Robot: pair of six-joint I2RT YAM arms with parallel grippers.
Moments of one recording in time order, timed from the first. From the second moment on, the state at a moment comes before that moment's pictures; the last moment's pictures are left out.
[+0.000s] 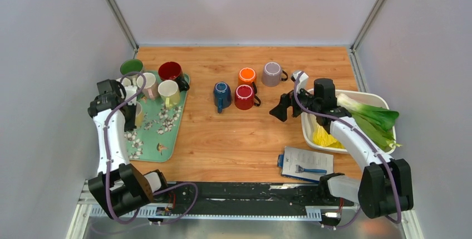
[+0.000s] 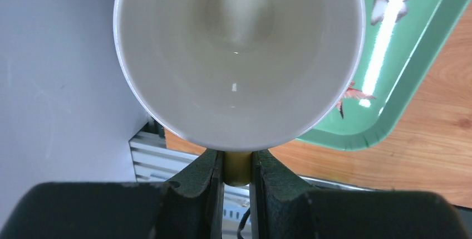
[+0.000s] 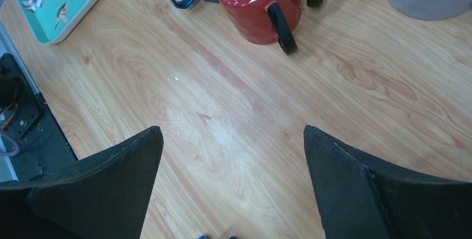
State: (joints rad) left arm 0.40 1.16 1.06 -1.05 -0.03 0.40; right arm 0.21 1.19 0.75 -0.13 -0.67 -0.01
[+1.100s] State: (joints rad) left arm 0.56 1.42 0.98 -0.71 -0.05 0.11; right arm 0.22 1.23 0.79 -0.11 -0.67 0.01
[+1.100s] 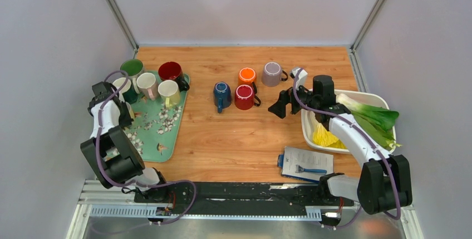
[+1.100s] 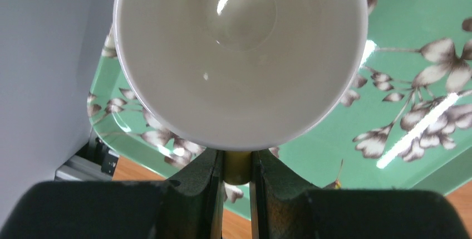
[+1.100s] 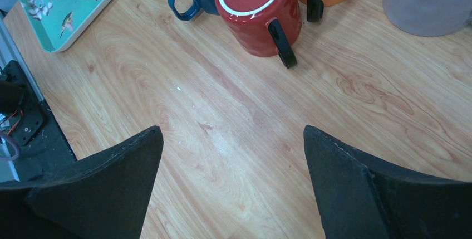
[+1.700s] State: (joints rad) left arm 0.56 1.49 1.03 -0.69 -0.03 0.08; right arm 0.22 1.19 0.77 -0.11 -0.66 0.01
